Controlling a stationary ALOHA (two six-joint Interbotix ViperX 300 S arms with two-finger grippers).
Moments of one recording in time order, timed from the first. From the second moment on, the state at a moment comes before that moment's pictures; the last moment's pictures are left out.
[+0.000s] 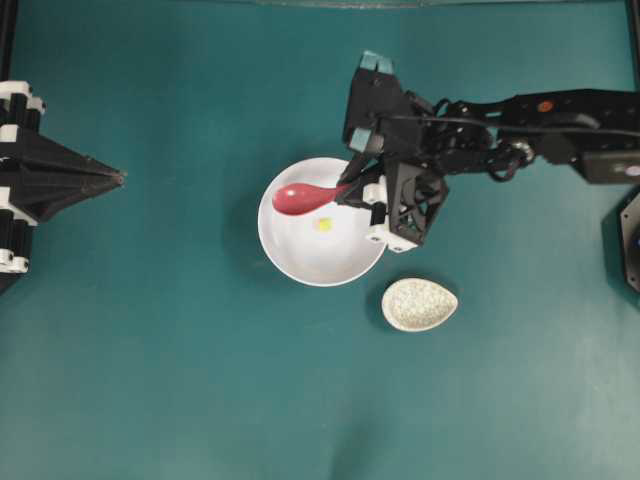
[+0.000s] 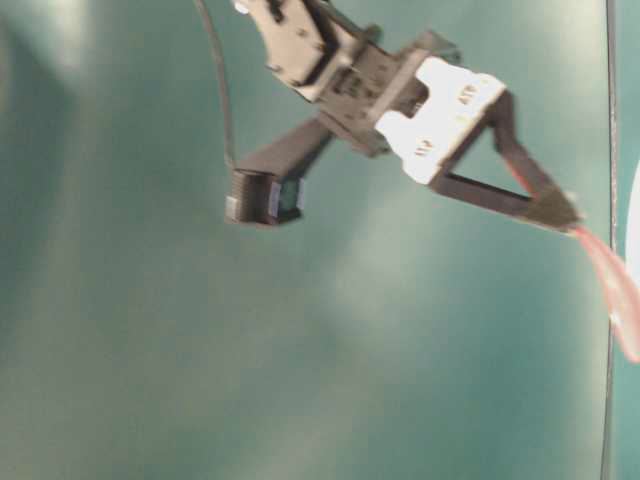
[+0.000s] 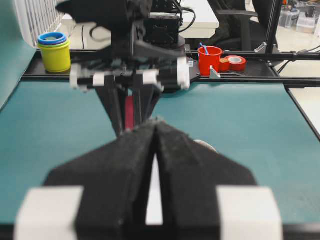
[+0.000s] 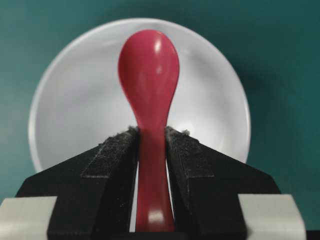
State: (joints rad) left arm 0.01 -0.97 1.18 0.01 -0.25 -0.01; right arm -0.15 -0.06 0.52 0.33 0.35 -0.17
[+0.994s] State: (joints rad) left arm 0.01 -0.97 1.18 0.01 -0.24 -0.01; right arm -0.15 -0.07 0.46 0.27 0.78 0.05
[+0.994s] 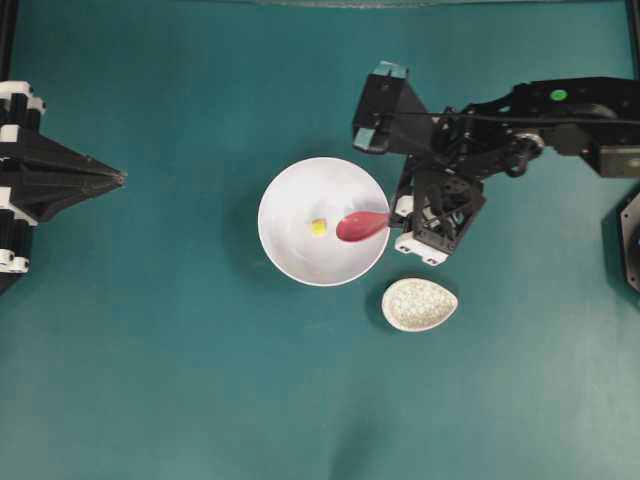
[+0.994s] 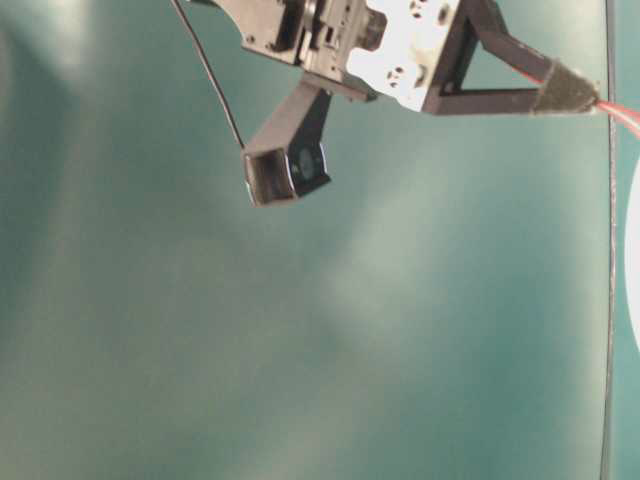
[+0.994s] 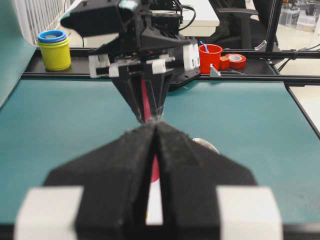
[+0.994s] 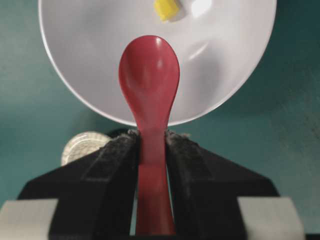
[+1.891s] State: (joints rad) left arm 0.01 -0.97 1.18 0.01 -0.24 -0.01; right arm -0.15 0.10 0.38 0.23 0.74 0.04
